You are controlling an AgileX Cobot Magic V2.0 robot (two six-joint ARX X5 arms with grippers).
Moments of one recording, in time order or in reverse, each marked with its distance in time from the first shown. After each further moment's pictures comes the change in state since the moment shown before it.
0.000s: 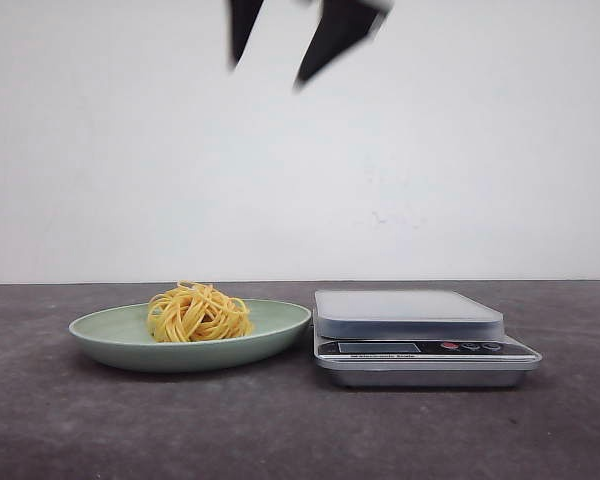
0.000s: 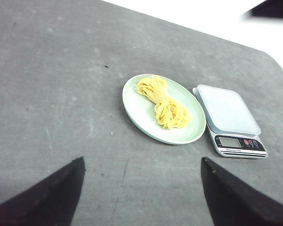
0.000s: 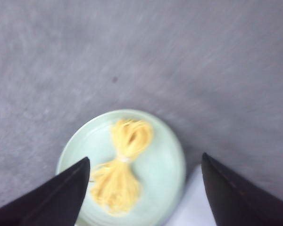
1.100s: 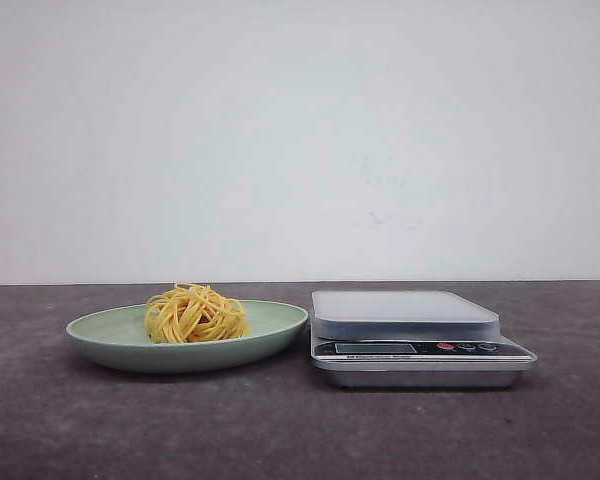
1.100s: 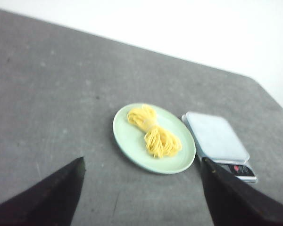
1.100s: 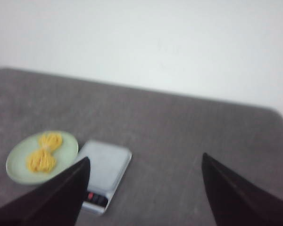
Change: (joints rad) left arm 0.000 0.000 0.000 0.127 -0.006 0.002; right arm -0.002 -1.186 -0.298 -0.475 0.305 0.004
